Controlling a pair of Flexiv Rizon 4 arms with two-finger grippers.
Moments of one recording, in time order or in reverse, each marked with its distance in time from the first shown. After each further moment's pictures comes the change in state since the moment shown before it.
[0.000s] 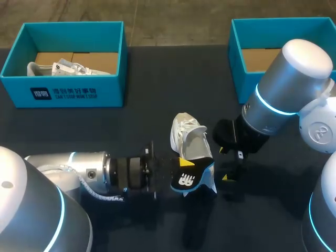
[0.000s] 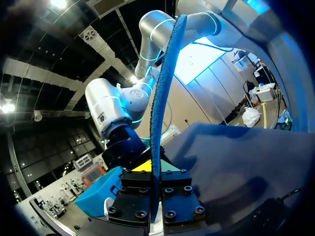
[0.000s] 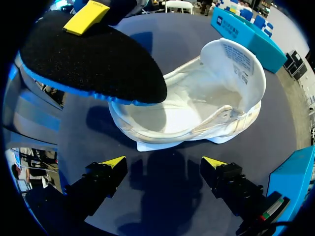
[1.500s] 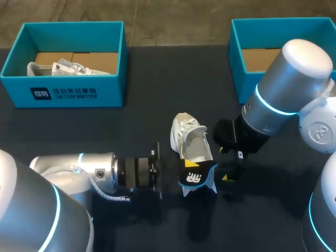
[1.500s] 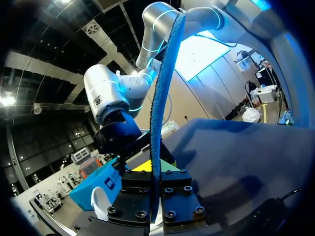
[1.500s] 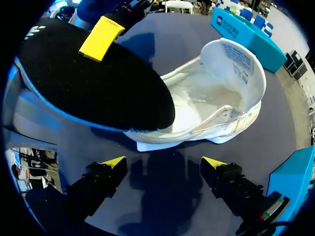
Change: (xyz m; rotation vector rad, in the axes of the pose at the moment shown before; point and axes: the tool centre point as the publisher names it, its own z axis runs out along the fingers) left arm 0.007 0.029 0.013 -0.037 0.004 -0.044; right arm 0.000 0.000 0.000 0.000 0.000 0.000
